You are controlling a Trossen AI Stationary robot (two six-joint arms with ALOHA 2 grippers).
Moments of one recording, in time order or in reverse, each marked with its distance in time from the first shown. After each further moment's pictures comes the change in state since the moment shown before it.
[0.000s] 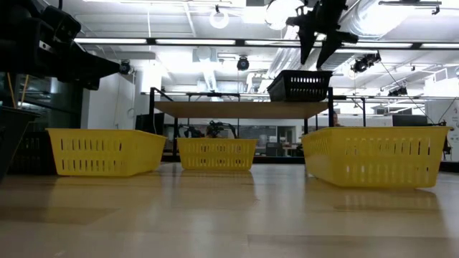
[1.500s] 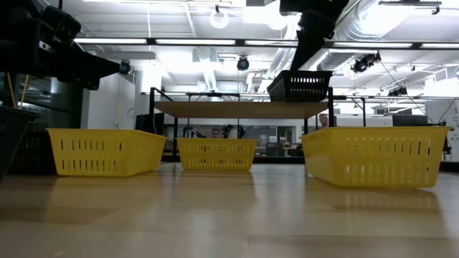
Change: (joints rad) left arm 0.000 0.000 0.000 0.000 0.000 0.000; right arm 0.405 -0.014 -0.293 0.317 0.127 -0.635
